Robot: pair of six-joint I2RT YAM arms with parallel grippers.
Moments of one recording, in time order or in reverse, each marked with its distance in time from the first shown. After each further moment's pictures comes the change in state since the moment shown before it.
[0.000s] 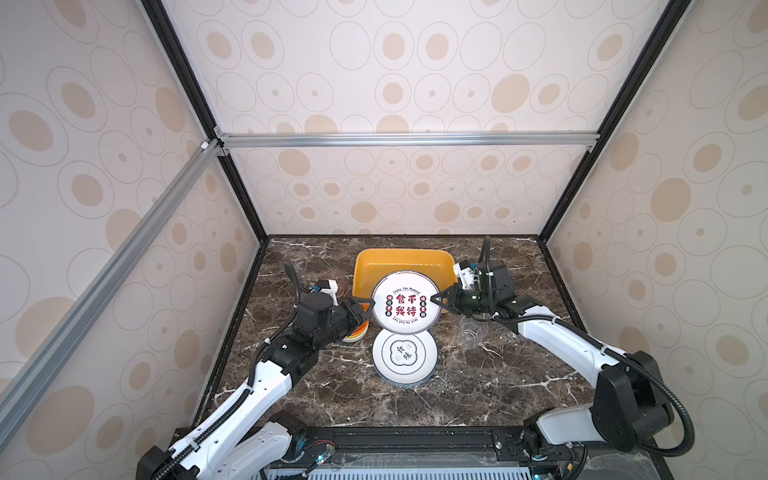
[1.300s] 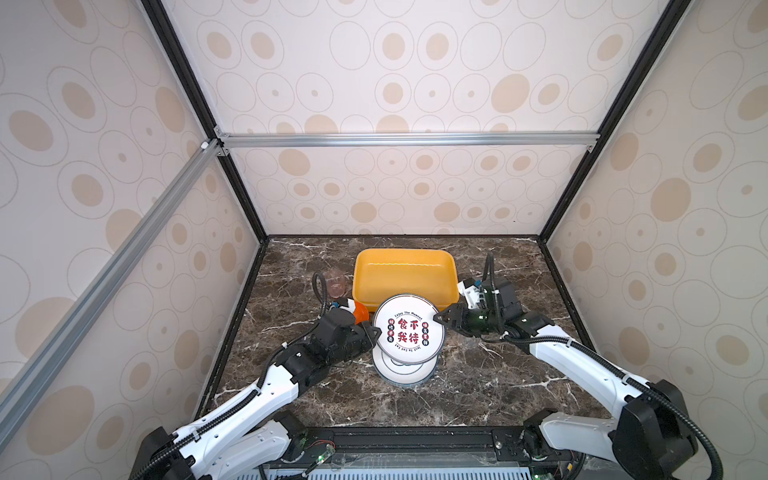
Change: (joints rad) left arm -0.204 0.018 -0.067 -0.066 -0.107 -0.014; right arm 0.038 -0.193 -0.163 -0.114 0.023 -0.050
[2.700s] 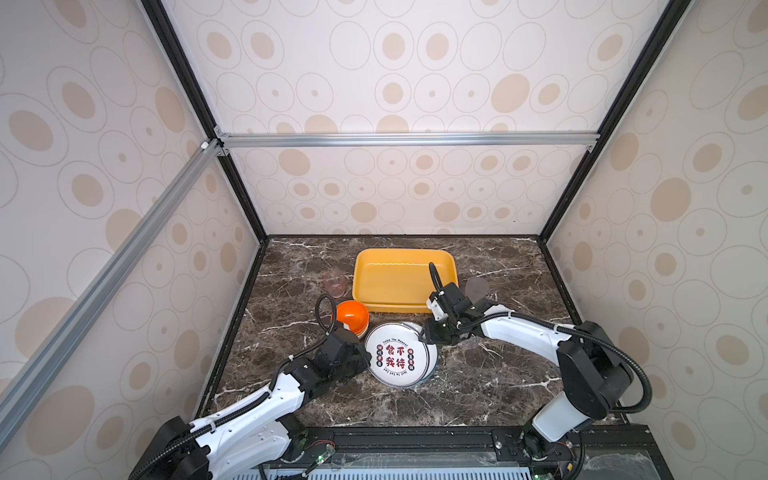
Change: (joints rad) left arm -0.036 0.014 -0.202 -0.008 -0.073 -0.034; right arm 0.211 0.371 0.197 -0.200 0.280 -0.159
